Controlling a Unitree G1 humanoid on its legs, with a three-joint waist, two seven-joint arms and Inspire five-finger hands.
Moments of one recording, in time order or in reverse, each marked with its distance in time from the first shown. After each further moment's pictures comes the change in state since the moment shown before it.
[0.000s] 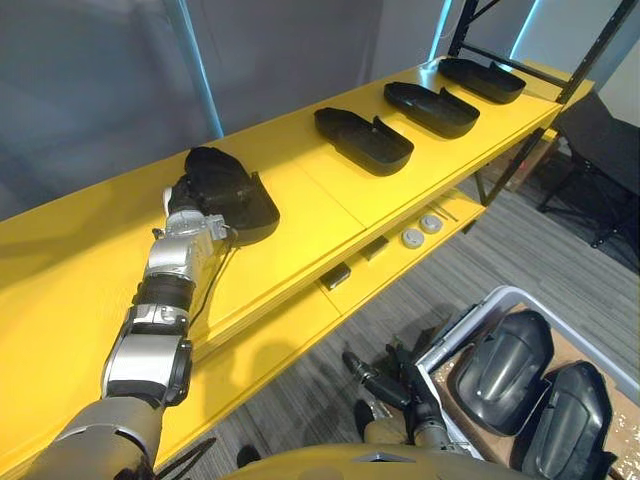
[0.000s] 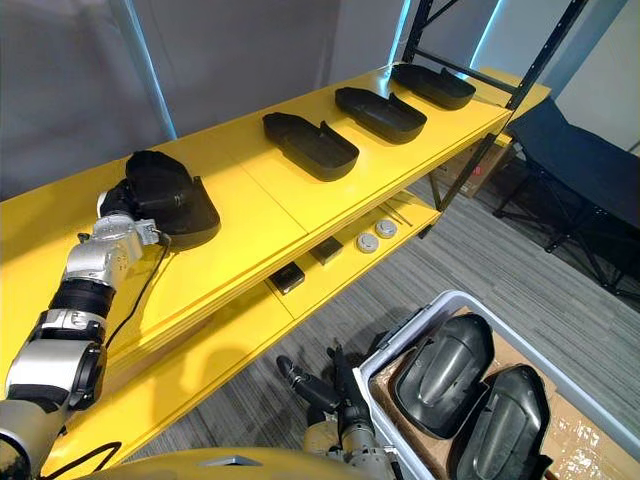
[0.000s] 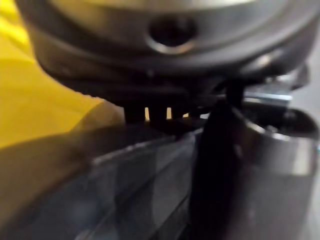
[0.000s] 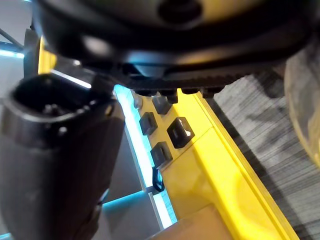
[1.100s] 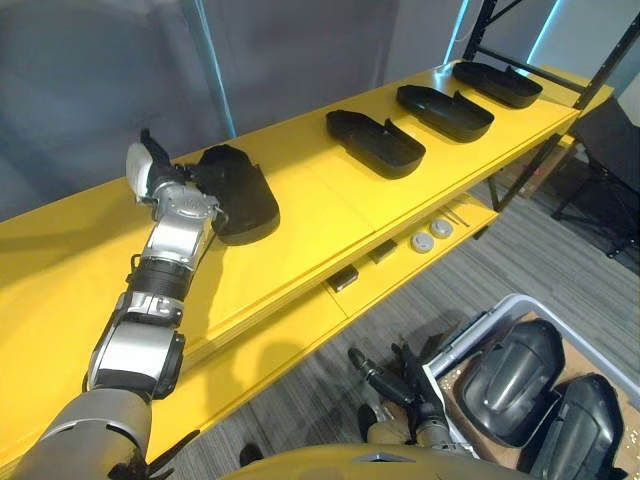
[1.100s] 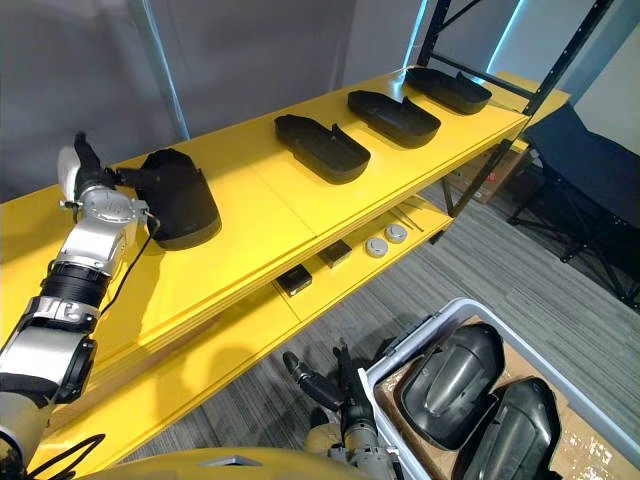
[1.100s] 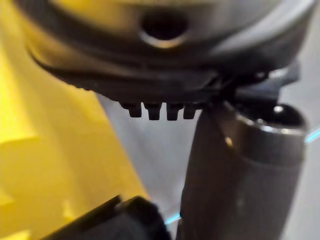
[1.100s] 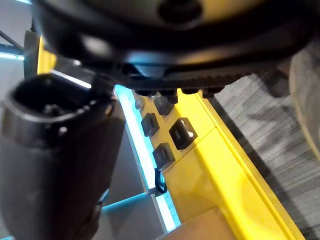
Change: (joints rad) left arm -0.010 0.070 -0.158 -0.293 0.186 0.014 0.269; right arm -0.026 0.003 -0.003 0.060 0.036 -0.077 -0.049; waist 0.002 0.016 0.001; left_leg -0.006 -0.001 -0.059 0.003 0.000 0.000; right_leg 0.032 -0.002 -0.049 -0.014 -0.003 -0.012
